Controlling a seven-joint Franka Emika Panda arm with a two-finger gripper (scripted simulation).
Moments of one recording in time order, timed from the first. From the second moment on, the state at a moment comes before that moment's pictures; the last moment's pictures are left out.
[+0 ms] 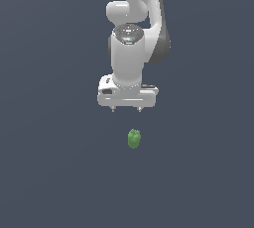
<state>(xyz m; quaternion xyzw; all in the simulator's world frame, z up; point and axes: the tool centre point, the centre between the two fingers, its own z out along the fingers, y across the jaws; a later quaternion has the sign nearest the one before) 0.014 -0.002 0.192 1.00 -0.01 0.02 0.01</state>
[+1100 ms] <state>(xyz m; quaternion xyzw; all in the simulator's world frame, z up) 0.022 -0.001 0.188 1.00 0.00 0.02 0.01</state>
